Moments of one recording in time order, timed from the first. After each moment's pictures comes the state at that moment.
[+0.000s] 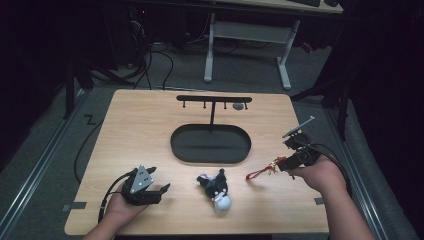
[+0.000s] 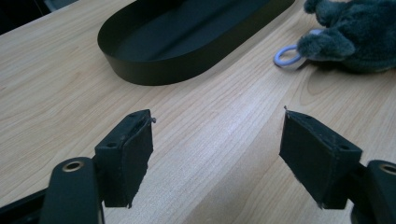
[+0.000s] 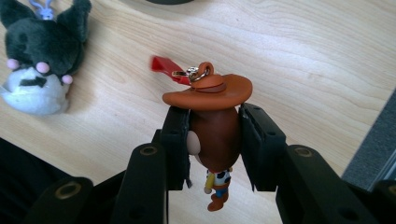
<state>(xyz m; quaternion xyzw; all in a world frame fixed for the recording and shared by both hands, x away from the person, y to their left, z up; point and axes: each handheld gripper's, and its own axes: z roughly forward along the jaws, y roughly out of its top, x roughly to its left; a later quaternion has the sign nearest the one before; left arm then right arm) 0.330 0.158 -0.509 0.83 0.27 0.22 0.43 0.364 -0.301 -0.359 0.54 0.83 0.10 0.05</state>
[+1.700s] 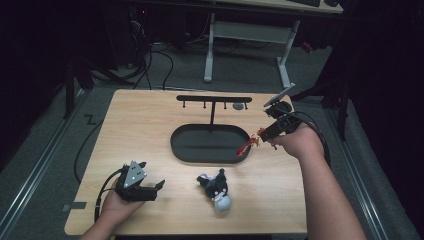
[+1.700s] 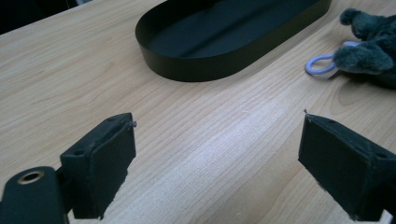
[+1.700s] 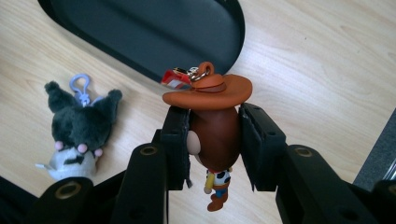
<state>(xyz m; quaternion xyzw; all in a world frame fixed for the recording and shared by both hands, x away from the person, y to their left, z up) 0.338 0.172 -0.504 0.82 0.32 0.23 0.42 0.427 -0.252 -0.316 0.53 0.83 0.13 0.08</state>
